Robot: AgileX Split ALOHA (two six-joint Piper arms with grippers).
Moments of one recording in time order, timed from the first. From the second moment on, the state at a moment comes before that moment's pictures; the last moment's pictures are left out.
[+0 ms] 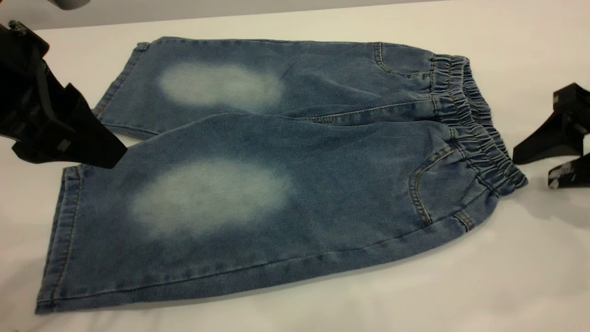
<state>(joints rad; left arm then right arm) -0.30 1.43 -0.59 -0.52 0.43 0.92 -0.18 2.00 -0.54 1.74 0.58 -1.56</state>
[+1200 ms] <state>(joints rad) -0.30 1.43 -0.59 -0.53 0.44 0.93 -0.18 2.23 -0.63 1.75 0.83 -1.57</state>
